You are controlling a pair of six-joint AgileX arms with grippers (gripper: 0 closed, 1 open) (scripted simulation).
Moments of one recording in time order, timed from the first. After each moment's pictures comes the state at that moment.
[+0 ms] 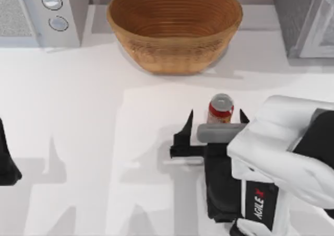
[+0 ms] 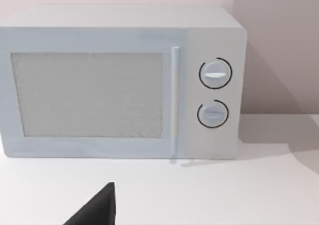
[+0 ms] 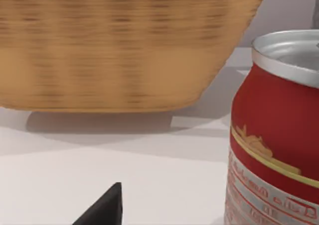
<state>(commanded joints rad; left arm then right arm) 0.00 0.00 0.00 0.00 0.00 0.00 0.85 2.48 0.75 1.73 0.89 0.01</state>
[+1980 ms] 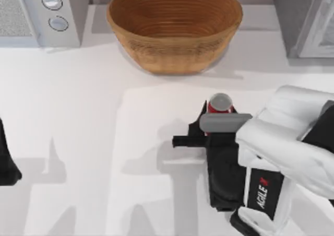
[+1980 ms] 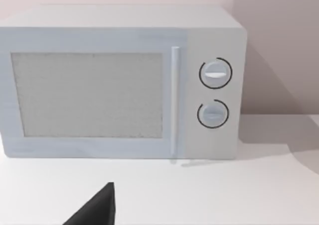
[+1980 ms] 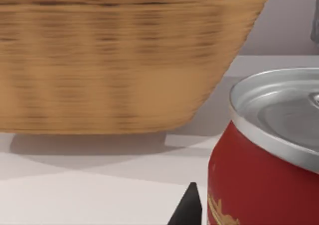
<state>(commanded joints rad) 0.00 0.00 0.00 0.00 0.00 0.00 0.81 2.48 0.78 1.70 0.85 0.01</state>
